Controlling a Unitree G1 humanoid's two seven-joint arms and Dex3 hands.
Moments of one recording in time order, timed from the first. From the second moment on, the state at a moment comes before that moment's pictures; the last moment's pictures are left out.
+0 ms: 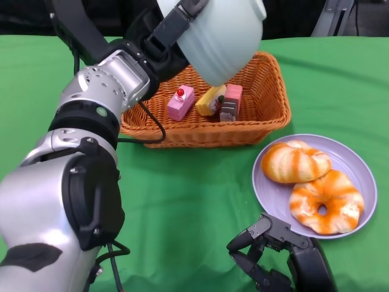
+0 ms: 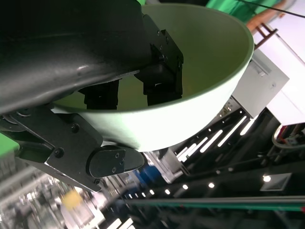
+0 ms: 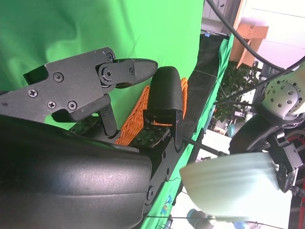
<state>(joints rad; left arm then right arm) -1.28 -0.03 0.55 1.28 -0.48 0.32 -0.34 0.10 0.08 0.21 0.41 -0.31 -0.84 -0.18</state>
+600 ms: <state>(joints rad) -1.26 0.01 0.34 1.22 -0.31 -0.10 -0.60 0.09 0.08 0.21 0.42 -0.32 -0.84 -0.18</state>
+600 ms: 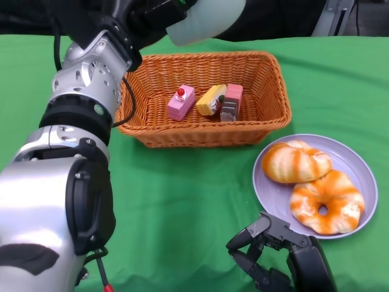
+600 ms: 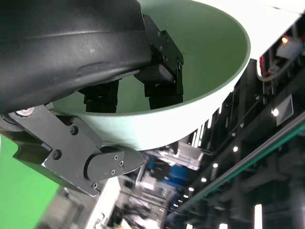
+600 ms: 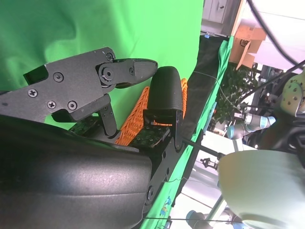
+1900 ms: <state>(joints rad) -0.67 0.43 -0.11 0.90 1.02 -1.30 0.90 0.05 0.07 0.20 0.42 -0.27 -0.84 -0.17</state>
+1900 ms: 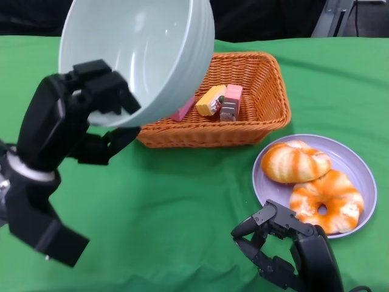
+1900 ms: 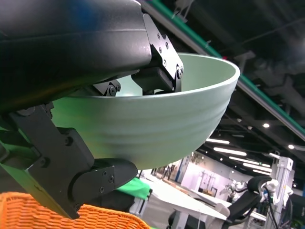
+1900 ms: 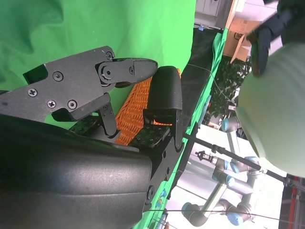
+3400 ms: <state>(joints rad) -0.58 0.67 -0.86 0.97 1.31 -1.13 1.34 0.09 0.08 0.18 0.36 -0.29 -0.81 -0.18</state>
